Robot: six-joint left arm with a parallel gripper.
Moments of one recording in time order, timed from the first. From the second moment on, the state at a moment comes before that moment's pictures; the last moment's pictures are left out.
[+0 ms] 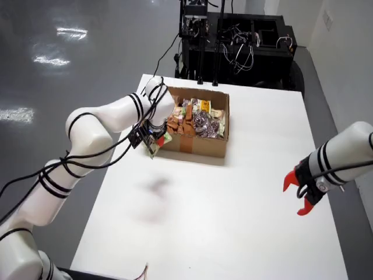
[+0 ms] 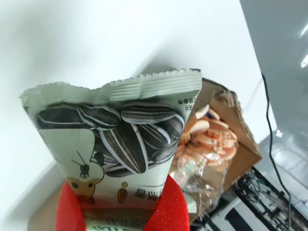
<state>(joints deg) -38.1 57.5 39.2 24.1 74.7 -90.0</state>
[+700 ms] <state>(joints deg) -37.6 66.2 13.5 28.3 74.4 -61.4</state>
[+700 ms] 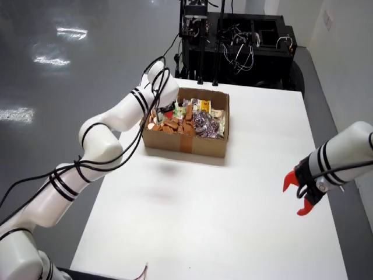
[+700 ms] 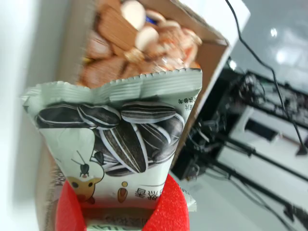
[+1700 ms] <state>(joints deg) -36.0 78.3 -9.8 26.8 62.9 -30.8</state>
